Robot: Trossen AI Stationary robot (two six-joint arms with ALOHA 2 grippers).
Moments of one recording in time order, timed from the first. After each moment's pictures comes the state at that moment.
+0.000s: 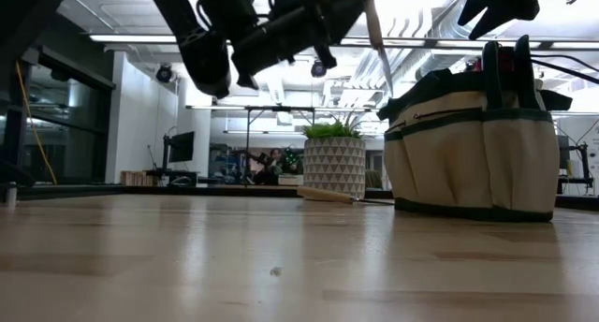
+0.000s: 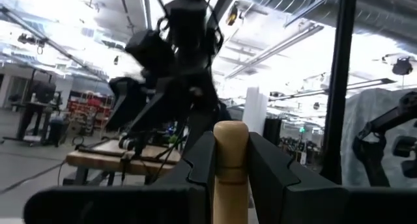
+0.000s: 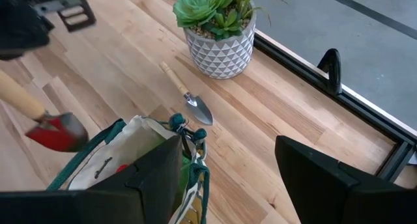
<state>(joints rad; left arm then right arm) 0.16 1.97 1.05 1.49 0.29 -0.35 -0.35 0.88 1.24 -1.16 0.21 0.42</state>
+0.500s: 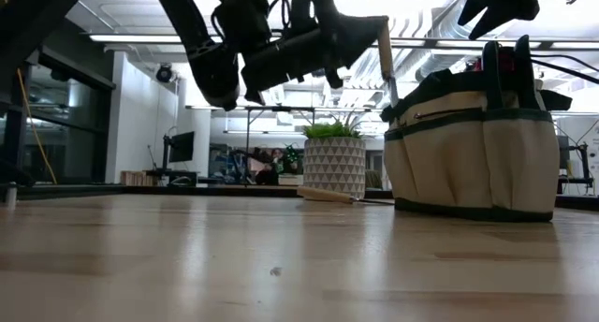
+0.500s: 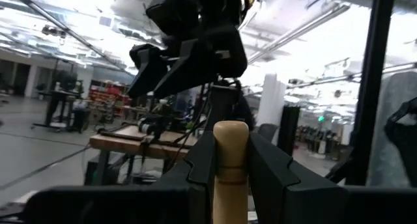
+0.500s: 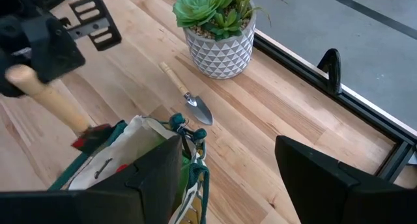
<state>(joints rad) 0.16 2.08 1.12 1.46 0.23 -0.29 -0.35 0.88 1.24 -1.16 0.21 0.42</state>
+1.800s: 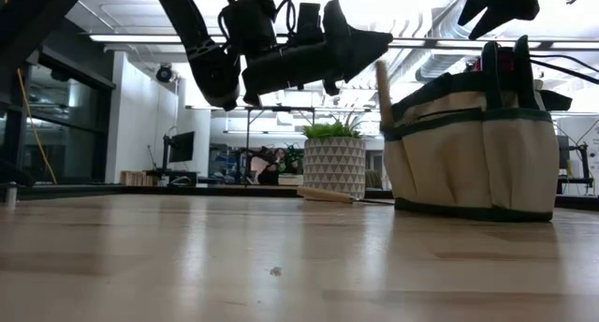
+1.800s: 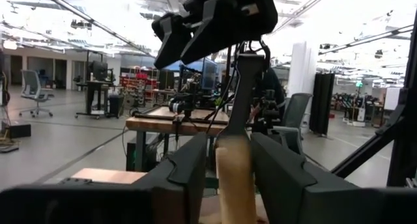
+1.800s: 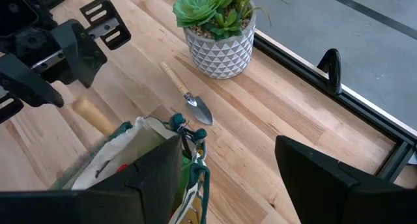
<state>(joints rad) 0.16 2.08 1.12 1.33 0.16 -0.13 -0.35 0.88 1.24 -1.16 0.21 0.42</state>
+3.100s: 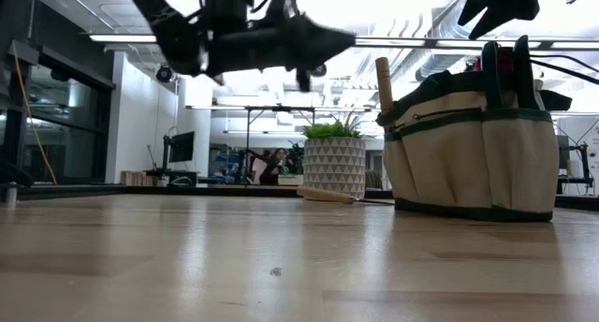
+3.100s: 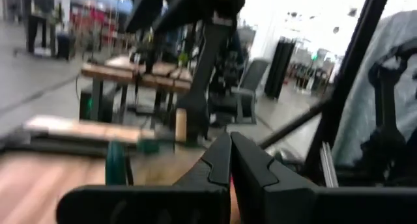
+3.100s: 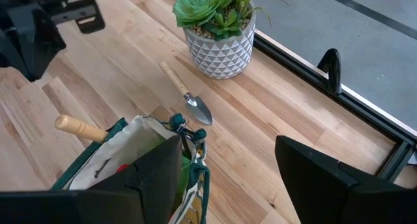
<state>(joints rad) 0.22 1.81 0.97 1.02 0.41 -0.26 -0.35 0.88 1.24 -1.16 0.21 0.42</state>
